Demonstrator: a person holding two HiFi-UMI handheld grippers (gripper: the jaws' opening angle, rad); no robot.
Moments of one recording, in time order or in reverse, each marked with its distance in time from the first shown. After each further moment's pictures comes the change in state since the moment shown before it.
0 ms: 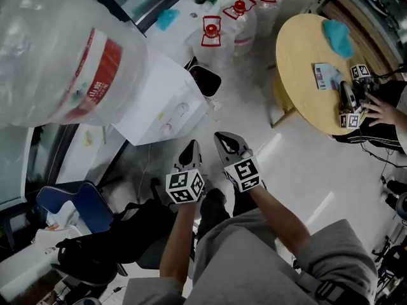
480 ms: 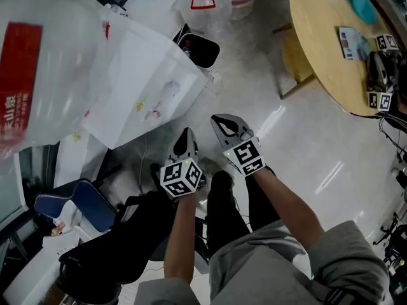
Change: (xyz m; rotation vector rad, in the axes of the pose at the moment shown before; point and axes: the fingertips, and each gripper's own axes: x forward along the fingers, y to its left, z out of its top) left arm 0.059 0.069 -0.092 -0.076 0.082 0.061; right arm 0.066 -0.024 -0.114 0.006 0.107 0.039
